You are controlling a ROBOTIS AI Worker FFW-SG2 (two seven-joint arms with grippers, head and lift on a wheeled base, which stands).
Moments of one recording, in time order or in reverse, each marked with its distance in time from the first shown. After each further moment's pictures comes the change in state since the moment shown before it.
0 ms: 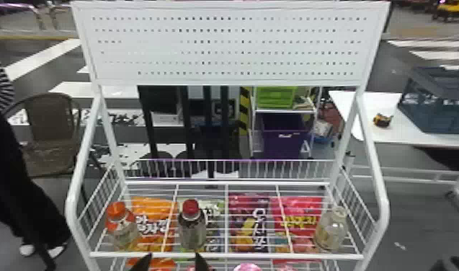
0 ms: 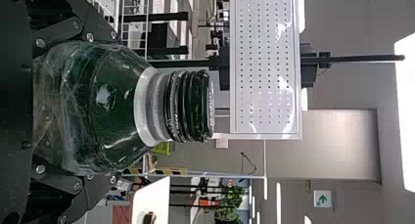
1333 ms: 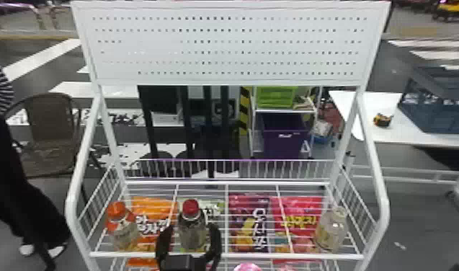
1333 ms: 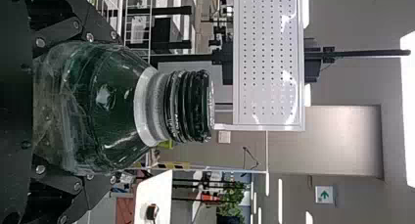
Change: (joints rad) left arm -0.447 -0.141 -0.076 0.656 0.040 -0.220 0.043; right arm 0.010 0.000 -0.059 0.007 -0.038 -0.004 0.019
